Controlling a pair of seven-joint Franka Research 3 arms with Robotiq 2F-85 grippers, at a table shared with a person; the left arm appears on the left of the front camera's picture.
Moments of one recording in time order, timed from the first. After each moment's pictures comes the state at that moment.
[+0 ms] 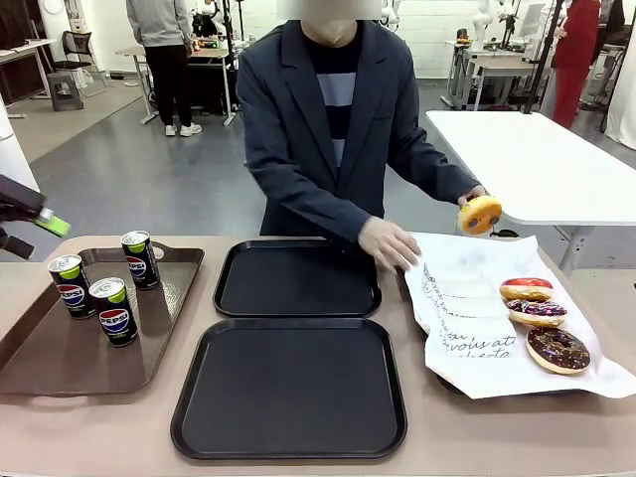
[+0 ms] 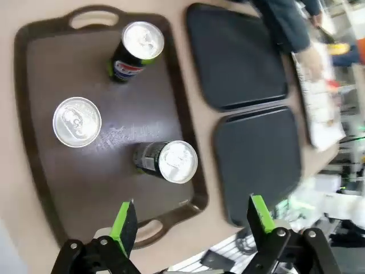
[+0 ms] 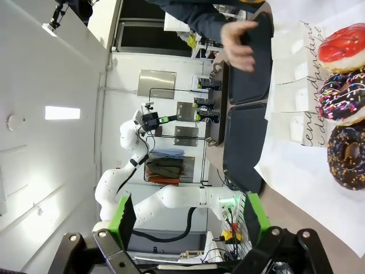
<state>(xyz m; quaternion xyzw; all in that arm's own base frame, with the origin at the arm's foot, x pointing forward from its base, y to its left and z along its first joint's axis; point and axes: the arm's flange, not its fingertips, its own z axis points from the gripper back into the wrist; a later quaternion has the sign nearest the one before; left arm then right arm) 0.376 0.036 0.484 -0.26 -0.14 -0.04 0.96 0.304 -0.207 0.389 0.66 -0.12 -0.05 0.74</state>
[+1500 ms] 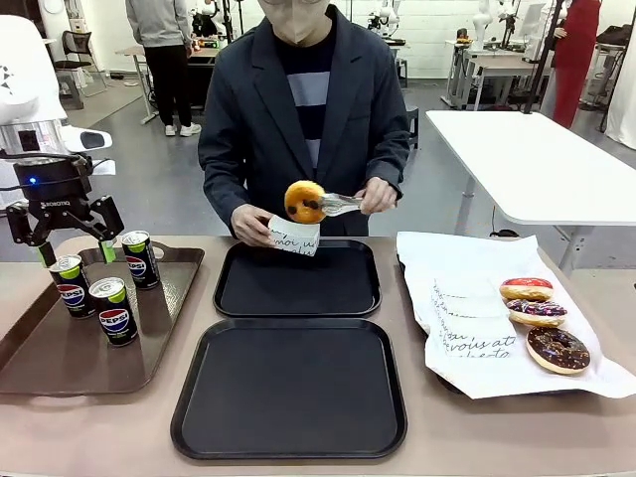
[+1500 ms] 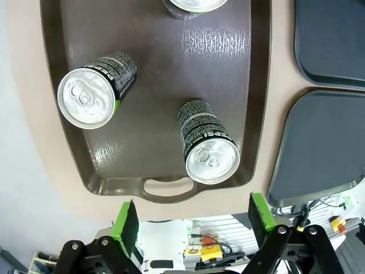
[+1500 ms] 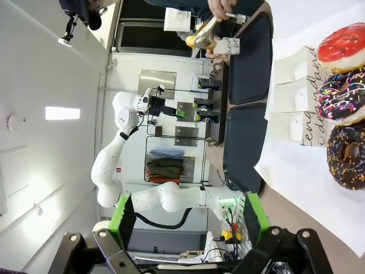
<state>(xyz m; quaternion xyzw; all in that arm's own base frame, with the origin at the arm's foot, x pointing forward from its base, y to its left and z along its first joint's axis) 0.454 -0.050 0.468 -0.04 0.08 0.02 1.00 0.304 -0.208 0.388 0.66 -0.12 -0.05 0.74</state>
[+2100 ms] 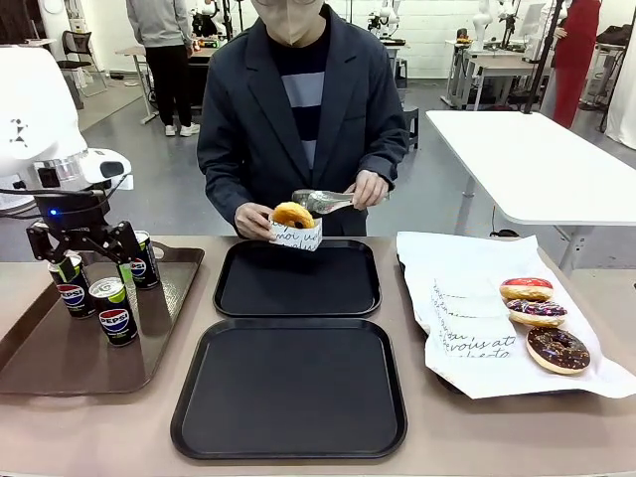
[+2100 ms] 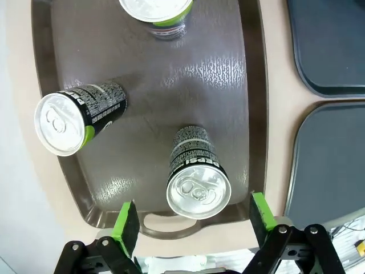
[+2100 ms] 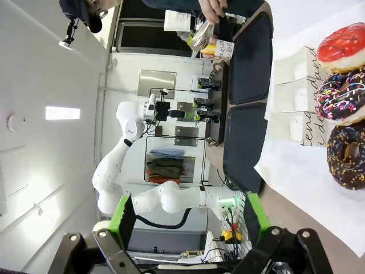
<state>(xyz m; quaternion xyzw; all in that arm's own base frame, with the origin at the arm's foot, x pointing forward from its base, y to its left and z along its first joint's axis) 0.427 -0.082 0.435 0.00 -0.01 -0.02 1.00 0.304 -0.207 0.388 0.66 -0.12 -0.05 0.74</state>
